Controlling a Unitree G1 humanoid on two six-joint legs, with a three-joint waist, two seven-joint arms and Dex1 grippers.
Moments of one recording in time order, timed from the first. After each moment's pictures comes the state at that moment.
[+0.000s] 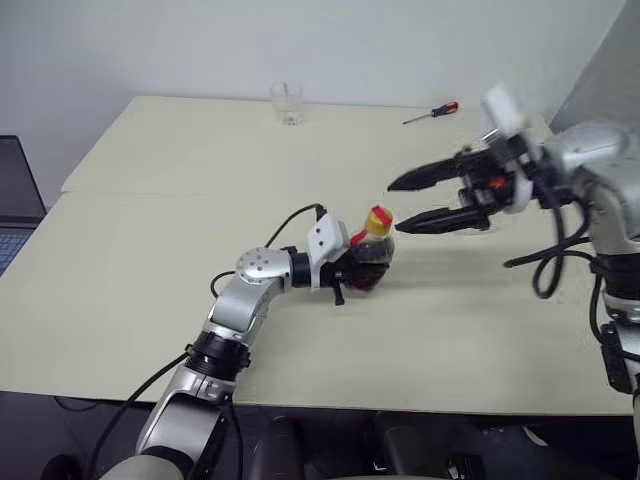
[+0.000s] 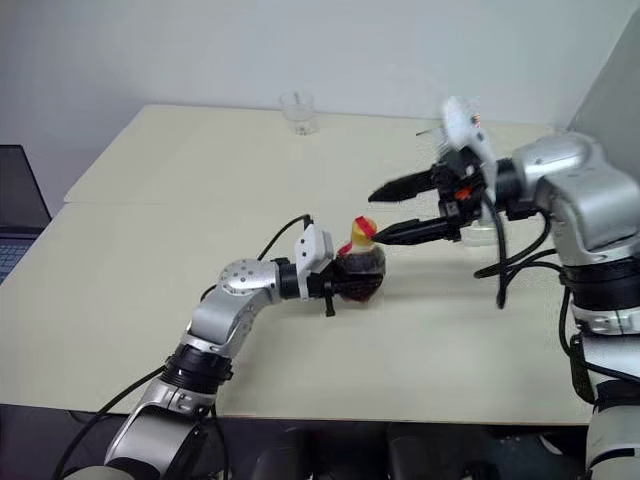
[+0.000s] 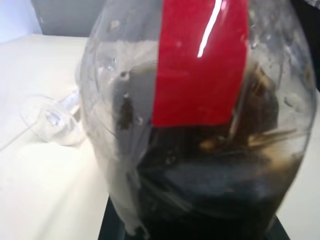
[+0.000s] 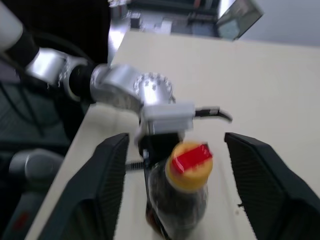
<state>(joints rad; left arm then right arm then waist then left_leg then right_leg) -0.59 0.27 -0.23 0.17 -0.24 0.20 -1.04 -0.96 -0.78 0.02 -0.11 0.66 0.76 1.31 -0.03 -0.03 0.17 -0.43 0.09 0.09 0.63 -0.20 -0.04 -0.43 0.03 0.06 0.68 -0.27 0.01</state>
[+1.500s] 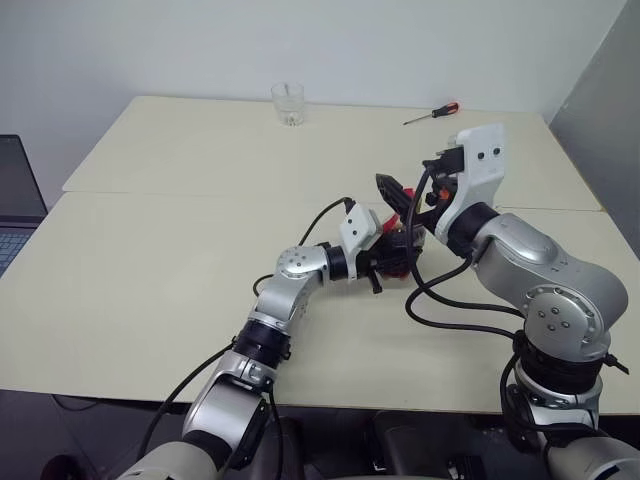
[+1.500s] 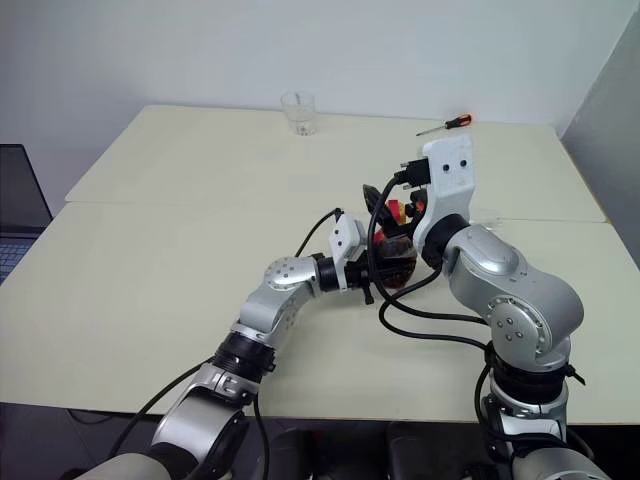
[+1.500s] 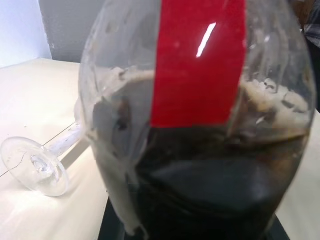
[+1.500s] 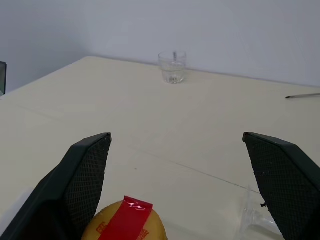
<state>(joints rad) -0.66 0.09 -0.23 0.36 -0.21 0.10 -0.93 -0.65 -0.27 -0.08 -0.62 0.64 1.14 -0.09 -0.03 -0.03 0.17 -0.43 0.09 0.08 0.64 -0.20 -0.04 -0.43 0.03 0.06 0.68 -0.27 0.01</state>
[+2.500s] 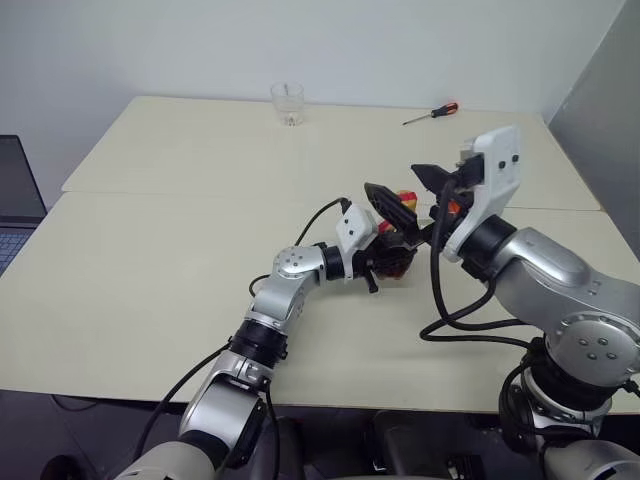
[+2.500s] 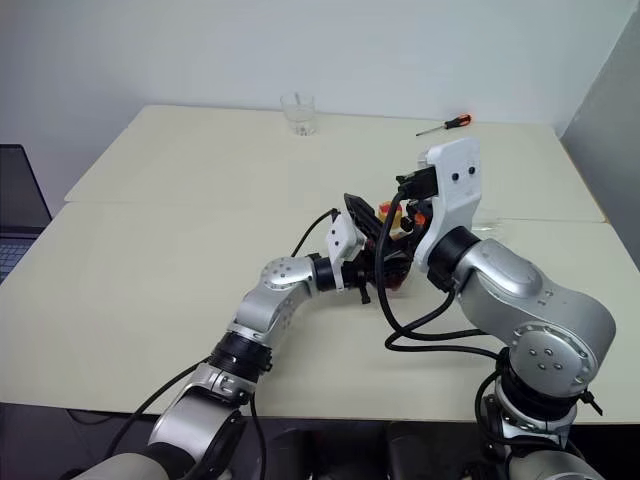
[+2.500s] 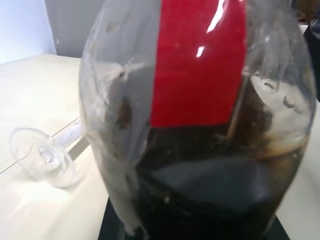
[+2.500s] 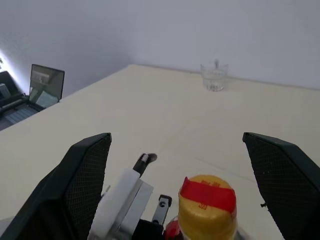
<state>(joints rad) -0.67 0.11 -0.23 0.37 -0.21 0.10 -0.92 -0.63 -0.25 -0.18 -0.76 0.87 1.28 -0.12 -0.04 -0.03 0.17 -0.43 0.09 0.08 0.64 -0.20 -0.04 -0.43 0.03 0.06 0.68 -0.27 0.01</state>
